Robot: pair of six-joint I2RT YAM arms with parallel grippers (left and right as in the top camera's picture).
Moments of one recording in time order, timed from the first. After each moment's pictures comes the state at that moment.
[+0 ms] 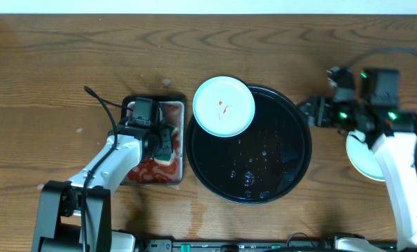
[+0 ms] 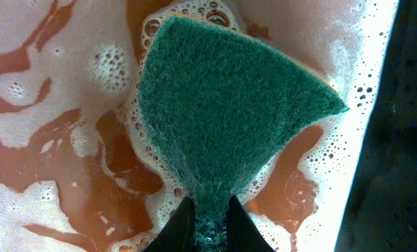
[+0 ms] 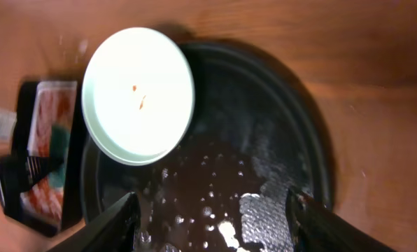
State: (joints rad) left arm -0.17 1.56 0.76 -0.49 0.07 -0.32; right arm 0.00 1.38 1.14 -0.78 -0.46 0.08
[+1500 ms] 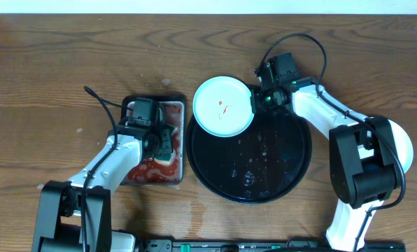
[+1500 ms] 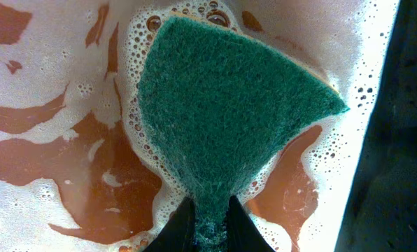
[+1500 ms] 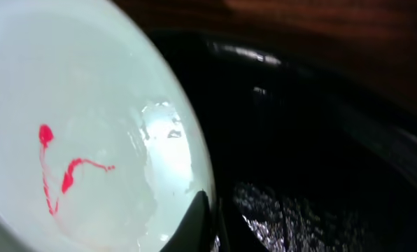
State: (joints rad) left arm -0.17 1.56 0.76 -0.49 0.07 -0.32; right arm 0.30 2.02 1.30 -0.45 -0.29 0.22
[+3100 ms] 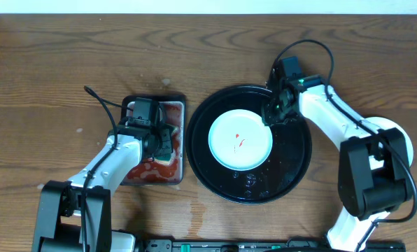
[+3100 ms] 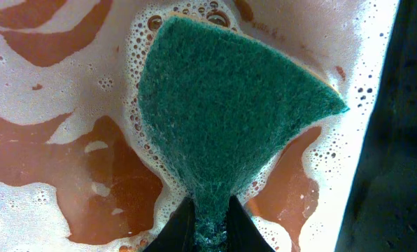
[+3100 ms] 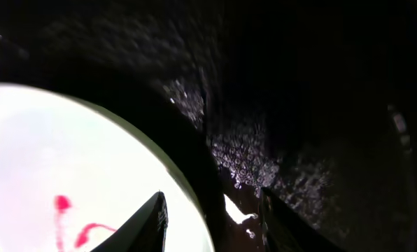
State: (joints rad) left arm -0.17 1.56 0.76 -0.49 0.07 -0.32; right arm 0.30 1.93 1.29 -0.76 -0.14 0.23
